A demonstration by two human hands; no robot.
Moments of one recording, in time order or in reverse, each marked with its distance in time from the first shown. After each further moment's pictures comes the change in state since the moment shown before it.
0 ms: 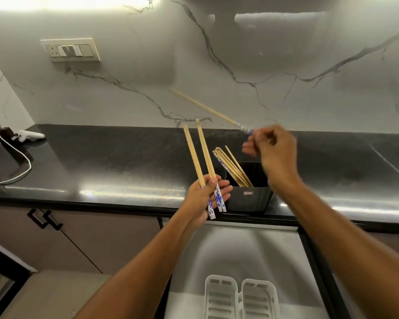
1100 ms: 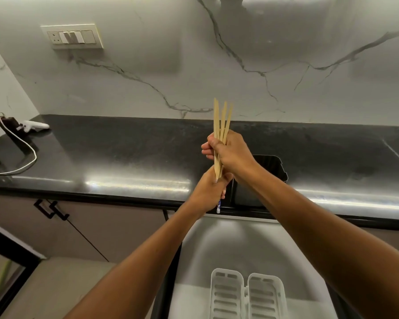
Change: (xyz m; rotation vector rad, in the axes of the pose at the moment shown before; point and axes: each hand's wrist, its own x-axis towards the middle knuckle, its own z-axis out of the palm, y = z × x) left_hand 0.002 0.010 -0.001 0.709 -0.087 0.241; right_hand -0.002 0.018 0.083 -0.086 -0.405 0.112
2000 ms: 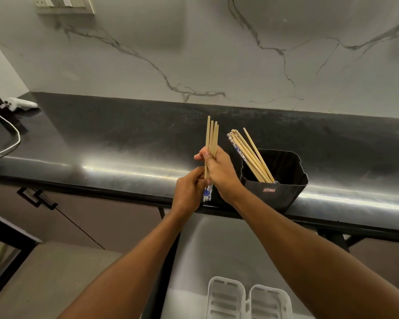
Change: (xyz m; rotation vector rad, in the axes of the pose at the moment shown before) left_hand 0.048 -0.103 -0.032 0.299 0.308 0.076; right_hand 0.041 0.106 0.050 0.134 -0.043 0.096
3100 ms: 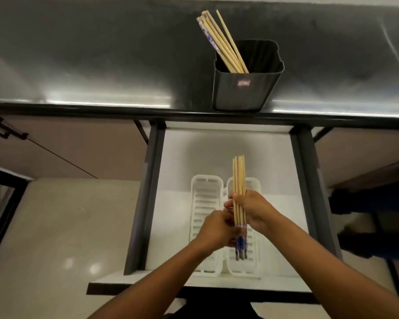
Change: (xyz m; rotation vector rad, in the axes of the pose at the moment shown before) left_hand -0.269 0.005 0.093 -0.240 -0.732 -0.784; right_hand -0.259 0.129 -0.079 0.179 0.117 0.980
